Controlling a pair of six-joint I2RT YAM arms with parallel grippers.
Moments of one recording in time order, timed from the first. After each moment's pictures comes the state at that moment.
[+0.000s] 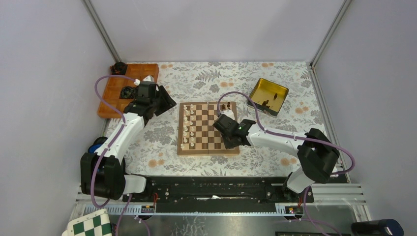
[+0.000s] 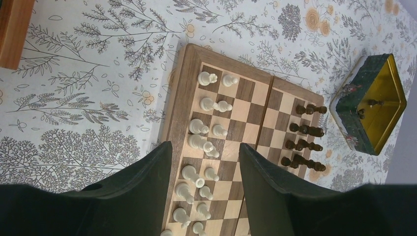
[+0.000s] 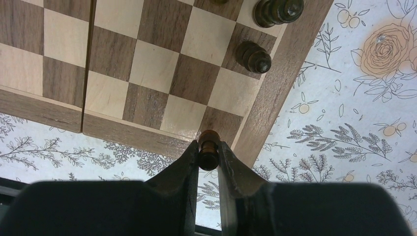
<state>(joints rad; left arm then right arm) -0.16 1.31 0.98 -0.37 0.06 -0.66 0.95 1.58 1.02 -0.62 0.27 0.55</state>
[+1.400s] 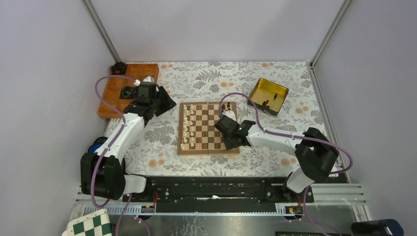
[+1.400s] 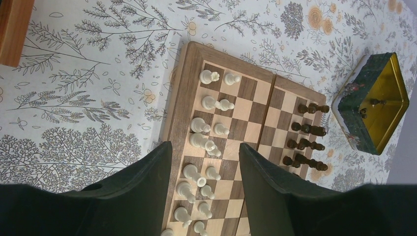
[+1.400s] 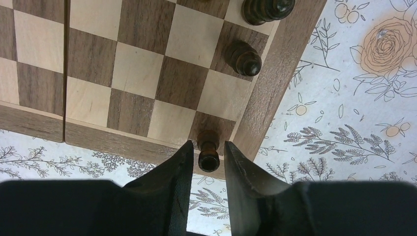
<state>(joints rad) -0.16 1.31 0.97 -0.38 0.06 -0.66 0.93 1.59 0.99 -0.58 0.28 0.55</state>
